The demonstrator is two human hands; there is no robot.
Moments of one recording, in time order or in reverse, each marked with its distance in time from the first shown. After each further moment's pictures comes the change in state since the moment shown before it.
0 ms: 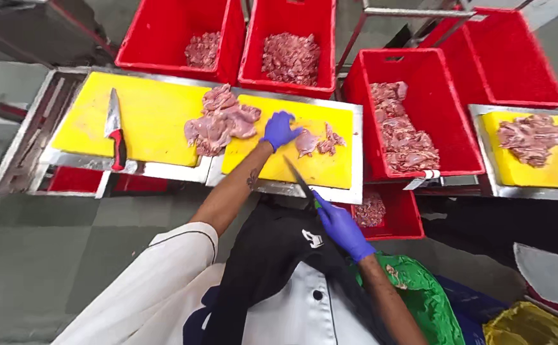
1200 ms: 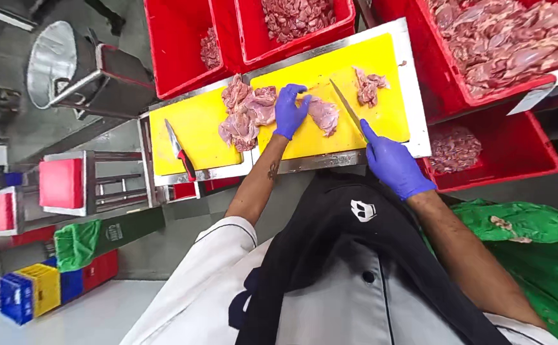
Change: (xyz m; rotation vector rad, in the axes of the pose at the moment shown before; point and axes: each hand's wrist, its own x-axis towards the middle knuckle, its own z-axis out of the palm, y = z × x) left_hand -0.018 -0.037 0.009 -0.008 0.217 0.338; right_hand 0.059 -0.003 -0.012 0.022 0.209 0.104
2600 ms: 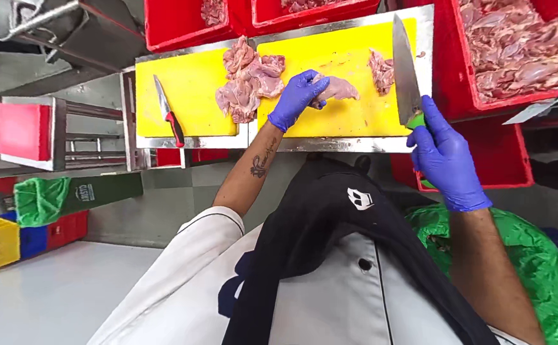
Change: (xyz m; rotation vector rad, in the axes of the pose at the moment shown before) left_hand -0.025 0.068 -0.063 -0.979 -0.319 -0.483; right_hand -0.043 0.028 -0.056 0.515 0.149 0.017
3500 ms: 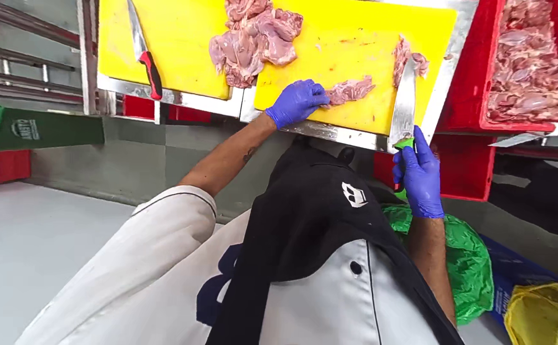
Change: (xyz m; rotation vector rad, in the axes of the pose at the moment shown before) left_hand -0.024 -0.103 -0.032 1.067 -0.142 0.625; right_hand -0.009 0.048 0.034 0.325 -0.021 0.263
